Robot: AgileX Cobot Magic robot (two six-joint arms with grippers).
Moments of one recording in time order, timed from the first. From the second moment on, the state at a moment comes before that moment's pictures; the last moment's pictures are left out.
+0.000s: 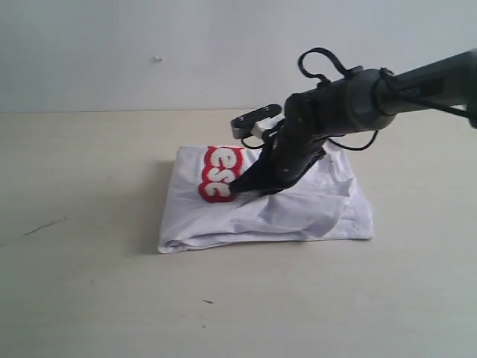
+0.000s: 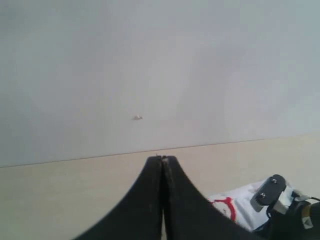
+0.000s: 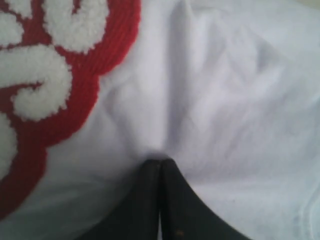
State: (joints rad) left arm -0.28 0.95 -1.04 -0.04 0.42 -0.08; right arm 0.35 2.24 -1.50 0.01 0.50 -0.03
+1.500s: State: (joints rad) left arm -0.28 0.32 -0.70 -0.05 0.08 -0.06; right arm 0.47 0.79 -0.70 0.10 0.08 -0.01
